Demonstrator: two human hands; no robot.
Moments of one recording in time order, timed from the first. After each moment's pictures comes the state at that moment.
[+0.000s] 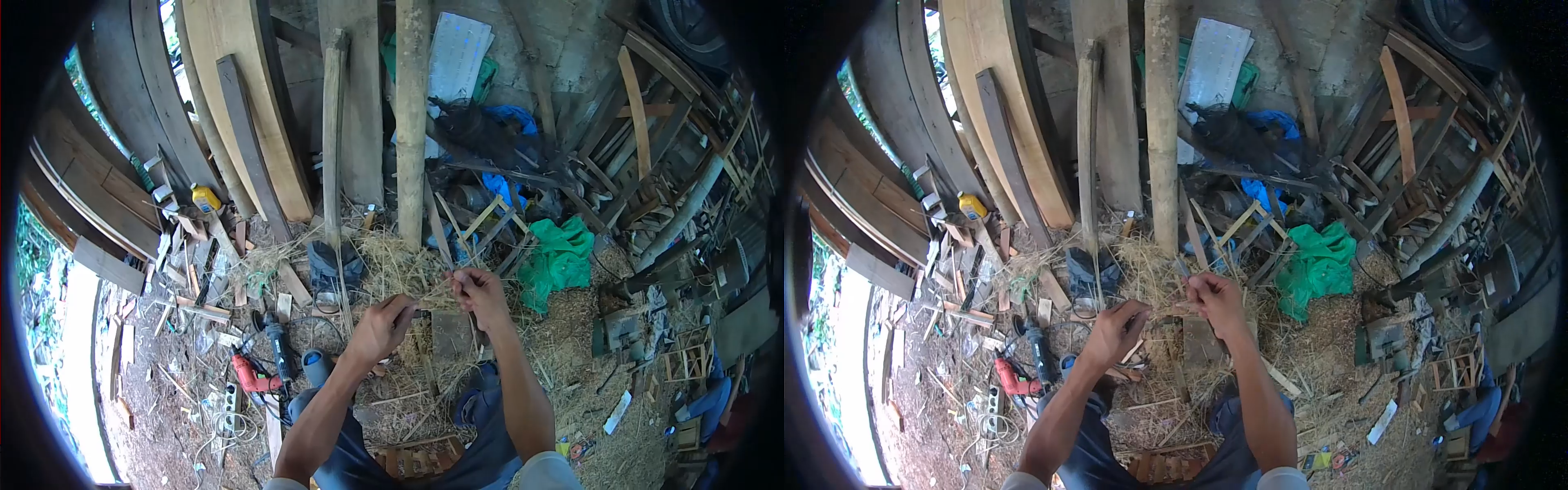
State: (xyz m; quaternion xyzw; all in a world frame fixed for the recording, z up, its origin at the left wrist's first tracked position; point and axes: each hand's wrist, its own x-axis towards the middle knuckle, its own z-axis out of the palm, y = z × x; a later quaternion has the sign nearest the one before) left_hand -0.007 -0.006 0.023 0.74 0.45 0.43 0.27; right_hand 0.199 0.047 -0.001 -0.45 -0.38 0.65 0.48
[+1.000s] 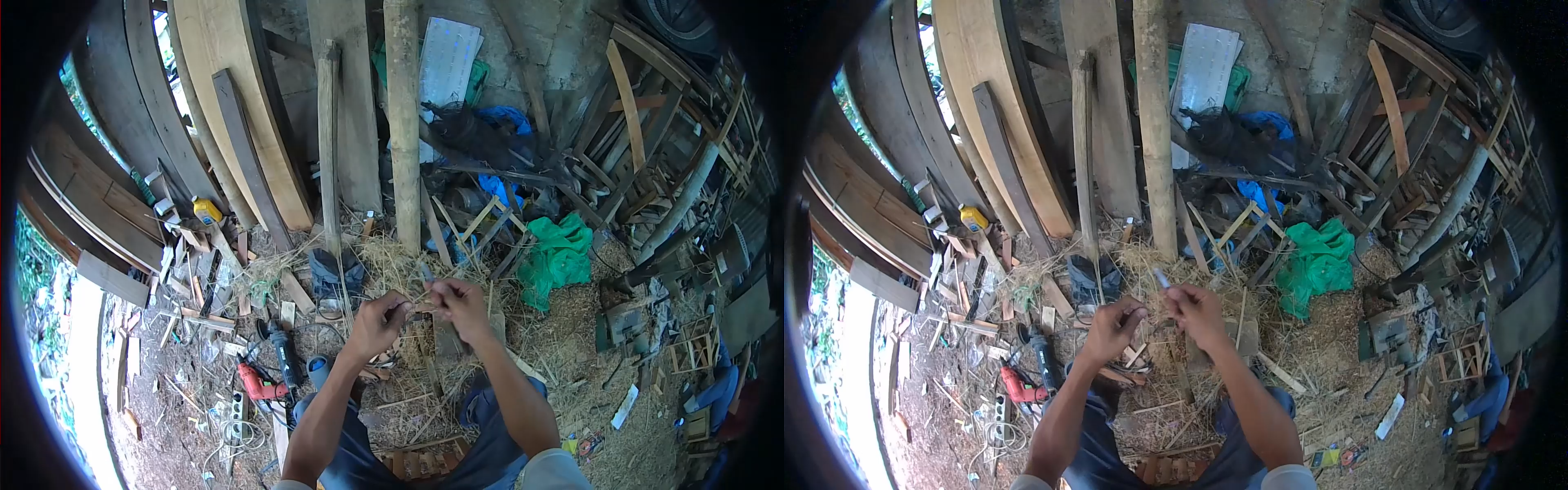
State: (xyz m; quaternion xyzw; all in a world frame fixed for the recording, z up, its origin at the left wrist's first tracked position) left_hand -0.014 -0.002 0.019 0.69 0.50 0.42 0.32; right_hand 0.173 0.025 0.002 -0.42 -0.42 0.64 0.49
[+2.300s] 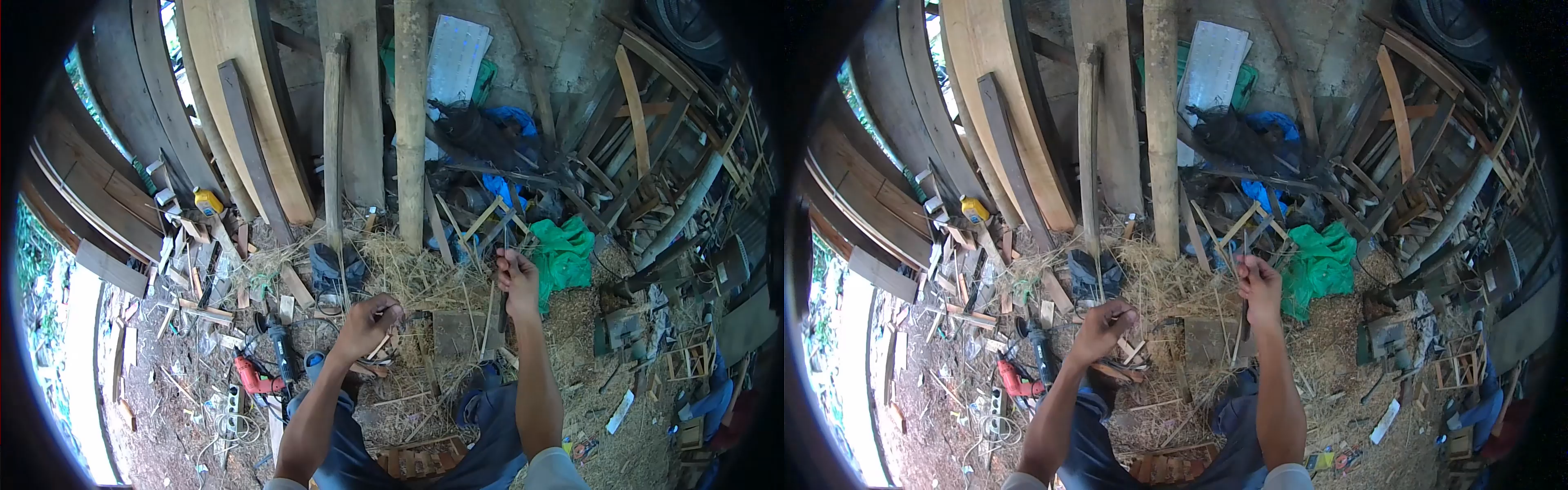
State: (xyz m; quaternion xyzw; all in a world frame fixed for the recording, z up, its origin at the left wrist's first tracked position) left_hand -0.034 -0.005 0.004 0.64 0.47 0.42 0.44; right_hand 0.252 0.064 0.000 -0.44 -0.34 0.55 0.63
